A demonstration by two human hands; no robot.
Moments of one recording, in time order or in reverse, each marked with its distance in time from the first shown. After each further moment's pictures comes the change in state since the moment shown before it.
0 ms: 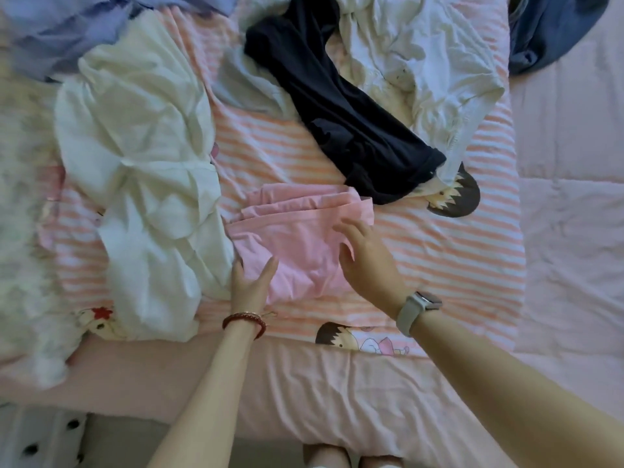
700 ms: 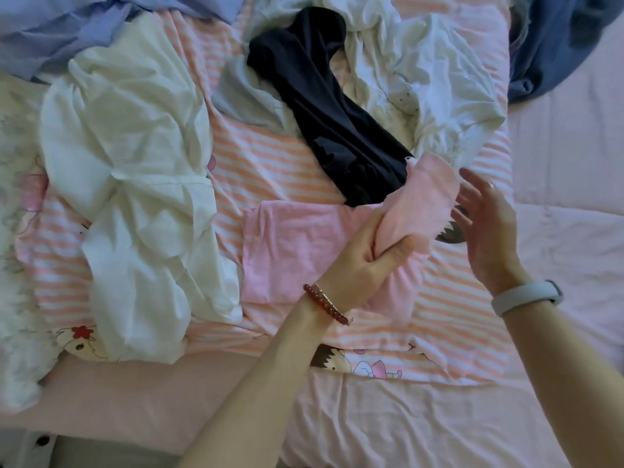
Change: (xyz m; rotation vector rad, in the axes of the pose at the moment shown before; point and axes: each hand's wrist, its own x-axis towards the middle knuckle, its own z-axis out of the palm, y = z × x) left_hand -0.053 0.126 0.071 -0.251 -0.869 0.456; right_hand 0.052 0.054 -0.116 0.929 0.354 0.386
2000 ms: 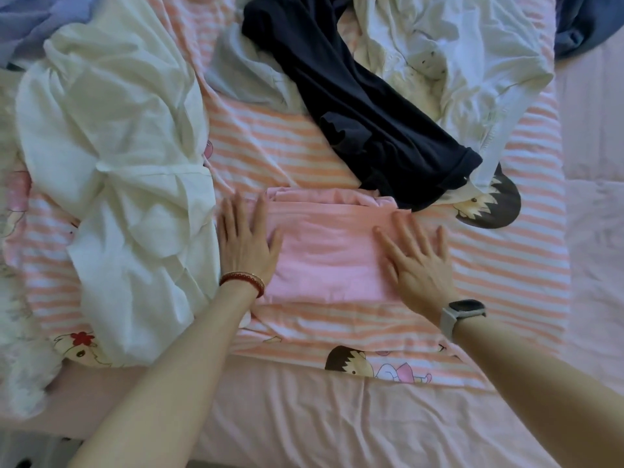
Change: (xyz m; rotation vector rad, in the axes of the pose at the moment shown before) left_hand -0.004 -0.139 -0.161 1.523 0.446 -0.199; right_hand -0.018 0.149 0.025 -1.524 -0.360 -0.484
